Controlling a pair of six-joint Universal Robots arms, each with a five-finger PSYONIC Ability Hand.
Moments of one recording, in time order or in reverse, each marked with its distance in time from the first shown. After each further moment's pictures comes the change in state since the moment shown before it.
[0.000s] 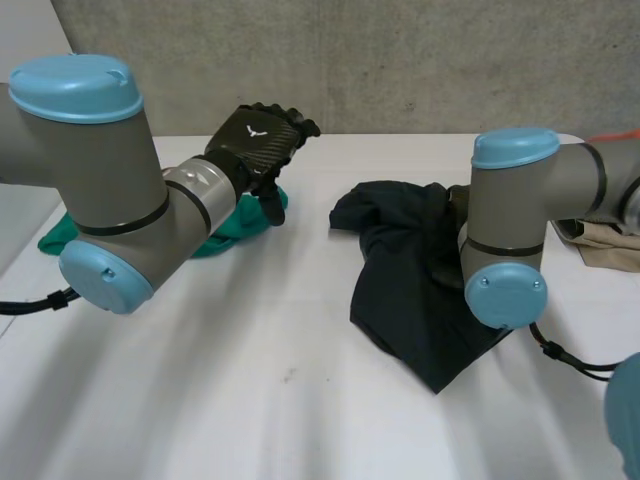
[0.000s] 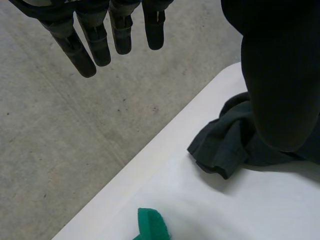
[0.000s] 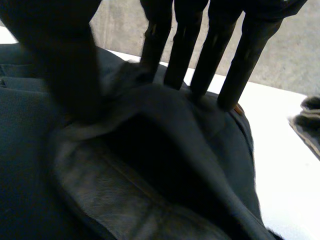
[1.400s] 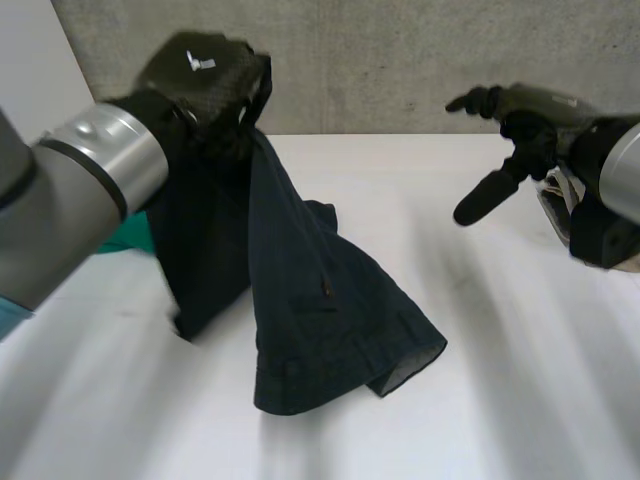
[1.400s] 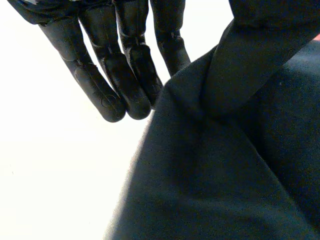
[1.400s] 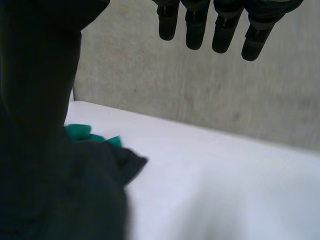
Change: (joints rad) left arm 0.024 0.347 -0.192 -0.023 0.018 0.006; right arm -0.164 -0.730 0.322 0.326 -0.522 0.033; left_hand 0.970 0.988 0.969 0.988 0.916; right_hand -0.712 -0.731 -0.711 -0.709 -0.680
